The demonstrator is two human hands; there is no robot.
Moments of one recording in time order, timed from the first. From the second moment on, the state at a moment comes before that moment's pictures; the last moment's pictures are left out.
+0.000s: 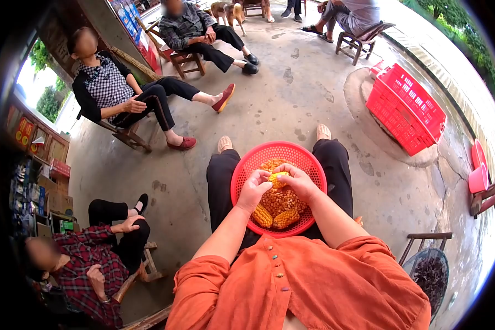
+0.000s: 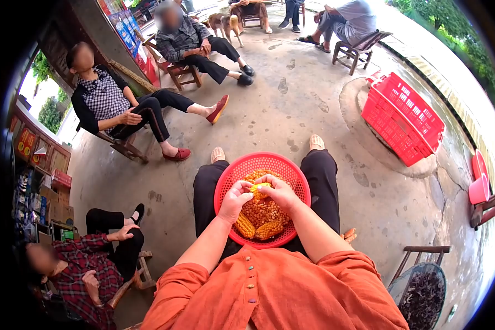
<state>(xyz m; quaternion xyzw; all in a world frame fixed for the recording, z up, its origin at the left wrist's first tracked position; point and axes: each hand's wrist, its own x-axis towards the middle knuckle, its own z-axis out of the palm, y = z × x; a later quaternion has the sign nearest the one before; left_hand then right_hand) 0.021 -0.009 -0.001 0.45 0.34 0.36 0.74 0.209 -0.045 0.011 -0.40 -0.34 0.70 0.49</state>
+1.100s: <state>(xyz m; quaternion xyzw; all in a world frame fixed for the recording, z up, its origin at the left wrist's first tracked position) 0.018 -0.008 -0.012 0.47 0.36 0.36 0.72 0.209 -0.045 0.007 -0.43 -0.33 0.72 0.44</state>
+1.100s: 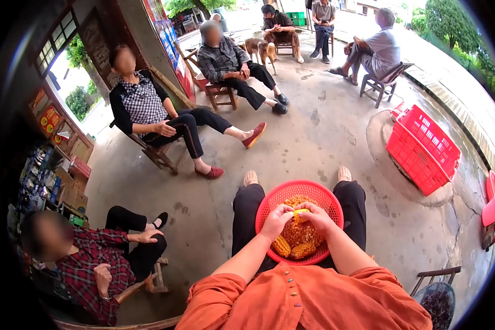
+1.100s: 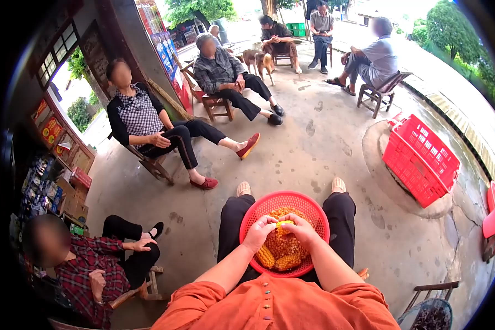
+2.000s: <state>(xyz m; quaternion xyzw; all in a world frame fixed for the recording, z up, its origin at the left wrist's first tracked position) 0.018 -0.006 -0.023 0.49 0.33 0.37 0.71 0.204 -0.049 0.007 -0.45 -0.41 0.65 0.45</state>
